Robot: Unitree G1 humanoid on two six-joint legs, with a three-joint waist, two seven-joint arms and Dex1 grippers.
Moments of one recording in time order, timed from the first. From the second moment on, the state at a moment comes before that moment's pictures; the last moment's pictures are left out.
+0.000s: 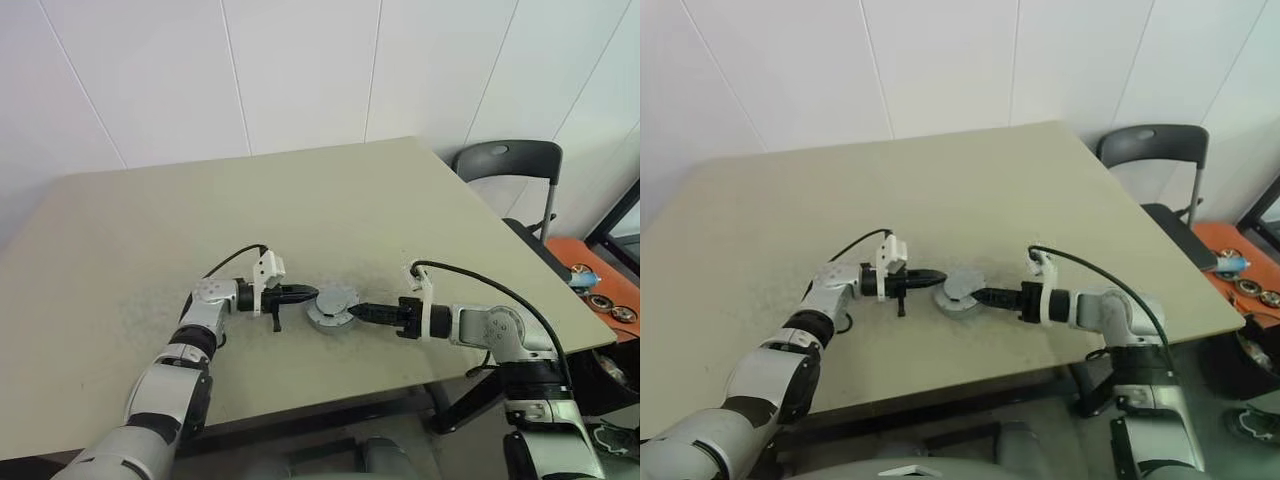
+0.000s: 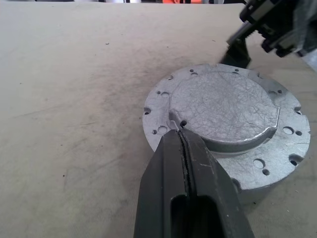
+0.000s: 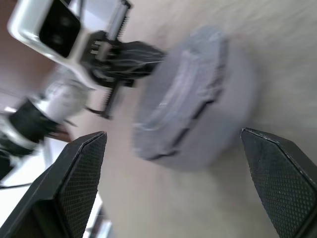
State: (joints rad) left arm -0.72 0.24 -0.04 1.14 -0.10 -0.40 -1.32; right arm -0.39 -0.35 -0.13 0.15 0.68 1.29 0.82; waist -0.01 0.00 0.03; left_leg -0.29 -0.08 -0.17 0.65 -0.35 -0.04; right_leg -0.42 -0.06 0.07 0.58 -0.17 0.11
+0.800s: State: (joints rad) left arm -0.73 0.26 -0.02 1.18 -0.09 -0.42 -1.33; right arm -0.46 -0.12 -0.39 0.23 0.74 1.39 0.46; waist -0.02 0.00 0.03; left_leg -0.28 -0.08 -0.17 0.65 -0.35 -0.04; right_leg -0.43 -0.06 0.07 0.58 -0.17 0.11
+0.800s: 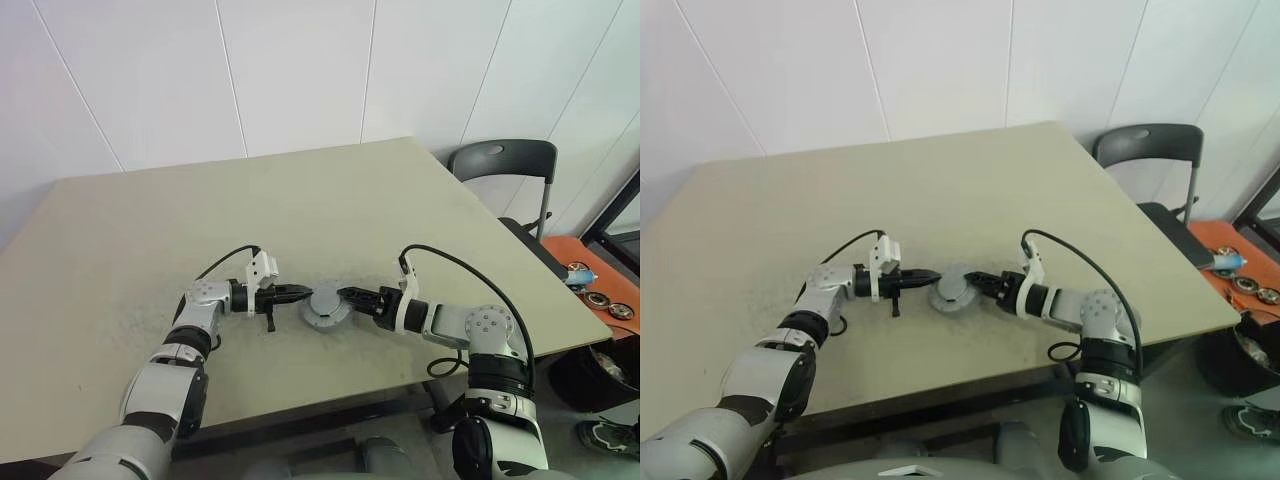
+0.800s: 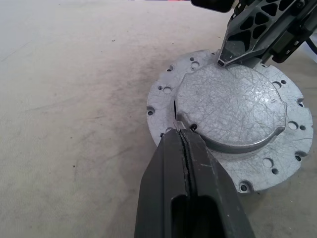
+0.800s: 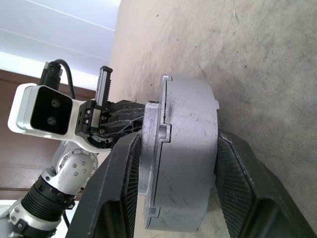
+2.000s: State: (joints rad) left arm -0.75 0.24 0.01 1.18 -0.10 -0.40 -1.27; right arm -0.50 -0.04 -0.54 0.34 0.79 1.35 0.32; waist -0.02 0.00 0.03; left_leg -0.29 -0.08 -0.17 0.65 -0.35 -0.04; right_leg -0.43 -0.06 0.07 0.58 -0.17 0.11
